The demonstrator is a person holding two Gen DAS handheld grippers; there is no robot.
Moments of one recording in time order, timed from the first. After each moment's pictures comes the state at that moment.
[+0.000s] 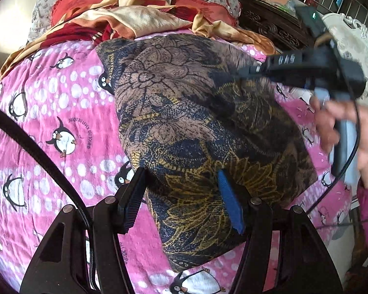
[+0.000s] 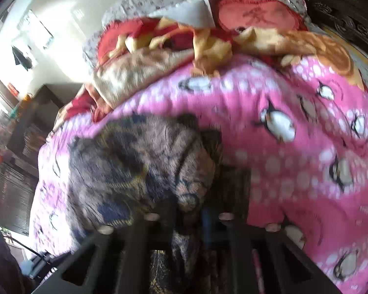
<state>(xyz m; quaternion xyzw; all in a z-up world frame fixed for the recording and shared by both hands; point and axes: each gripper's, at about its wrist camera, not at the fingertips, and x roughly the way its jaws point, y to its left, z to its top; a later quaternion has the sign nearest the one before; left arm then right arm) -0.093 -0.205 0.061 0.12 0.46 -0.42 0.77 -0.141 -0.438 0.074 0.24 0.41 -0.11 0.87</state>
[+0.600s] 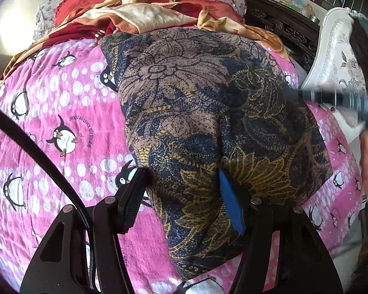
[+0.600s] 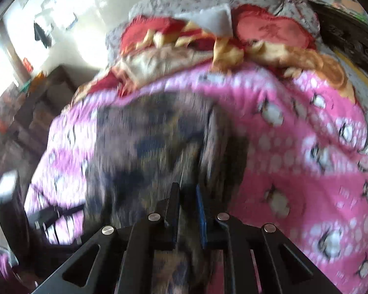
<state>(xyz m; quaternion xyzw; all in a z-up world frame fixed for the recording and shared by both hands) -0.095 -0.211 0.047 0.13 0.45 -0.40 0.79 -0.203 -0.391 0.082 0.17 0.44 -0.09 0.88</state>
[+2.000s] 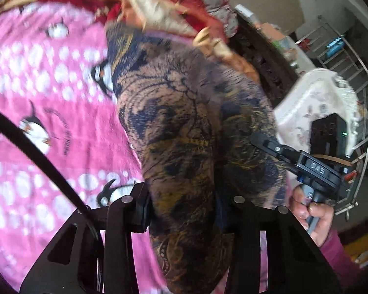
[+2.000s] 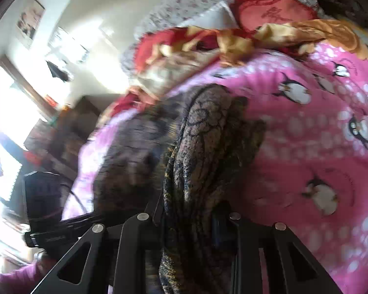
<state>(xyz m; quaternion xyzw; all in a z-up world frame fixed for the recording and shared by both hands) -0.040 -0.178 0.067 -0.05 0.51 -0.49 0.70 -0.189 -0.405 0.076 0.30 0.35 -0.01 0.89</state>
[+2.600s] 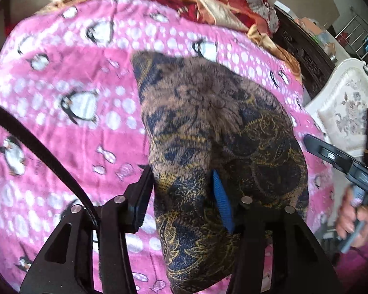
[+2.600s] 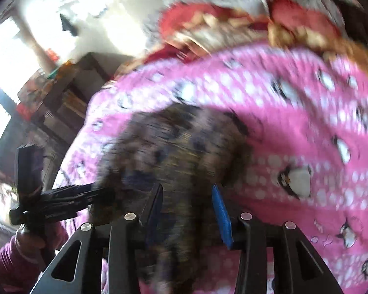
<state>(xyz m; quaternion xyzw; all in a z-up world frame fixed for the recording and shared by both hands) -0.090 -0.058 0.067 0.02 0.52 -0.35 0.78 -0.207 -0.262 0.099 0.18 0.42 -0.01 0.89</state>
